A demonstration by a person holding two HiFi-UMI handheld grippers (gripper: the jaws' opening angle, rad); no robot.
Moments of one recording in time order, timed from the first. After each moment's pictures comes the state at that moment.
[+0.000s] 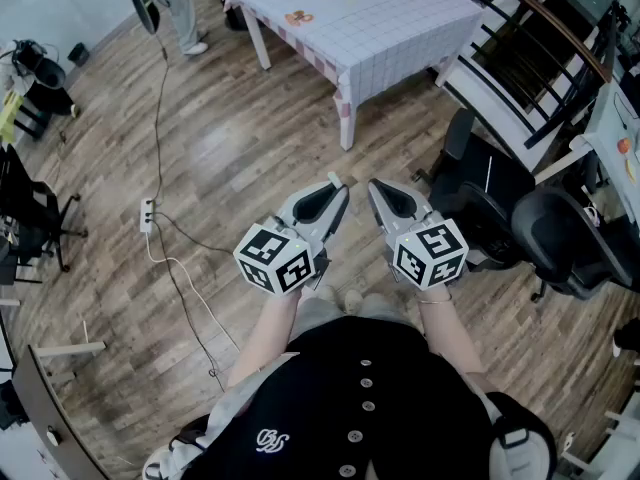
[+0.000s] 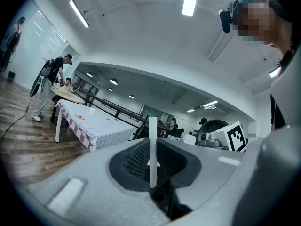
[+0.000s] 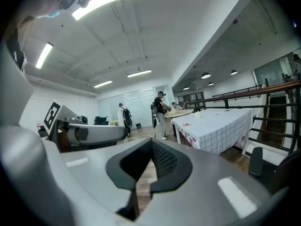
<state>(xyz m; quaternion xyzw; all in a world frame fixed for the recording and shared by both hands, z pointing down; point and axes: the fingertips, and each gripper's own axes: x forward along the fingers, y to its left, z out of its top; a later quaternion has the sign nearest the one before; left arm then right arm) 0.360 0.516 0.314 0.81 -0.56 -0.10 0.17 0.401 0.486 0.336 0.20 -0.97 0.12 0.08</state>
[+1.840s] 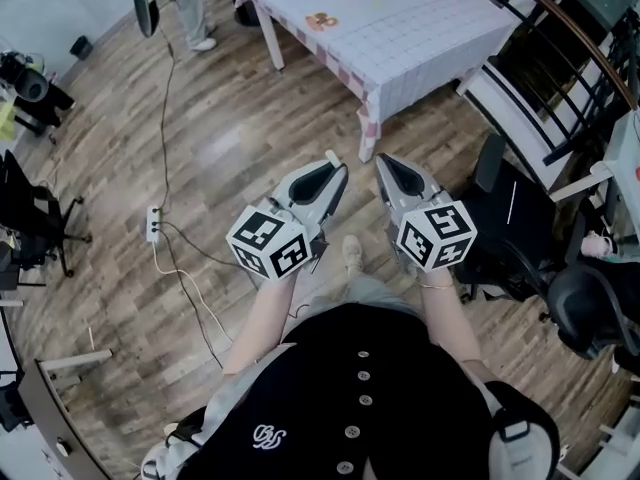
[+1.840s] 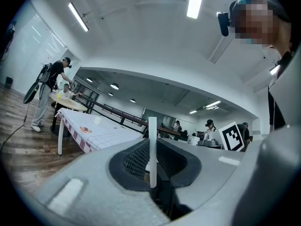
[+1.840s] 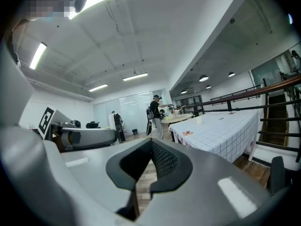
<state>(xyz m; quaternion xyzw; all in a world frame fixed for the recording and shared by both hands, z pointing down) 0.226 0.413 0.311 0.80 -0.57 -0.10 0.14 0.275 0.366 0.332 0.21 -0.97 0.12 0.05</state>
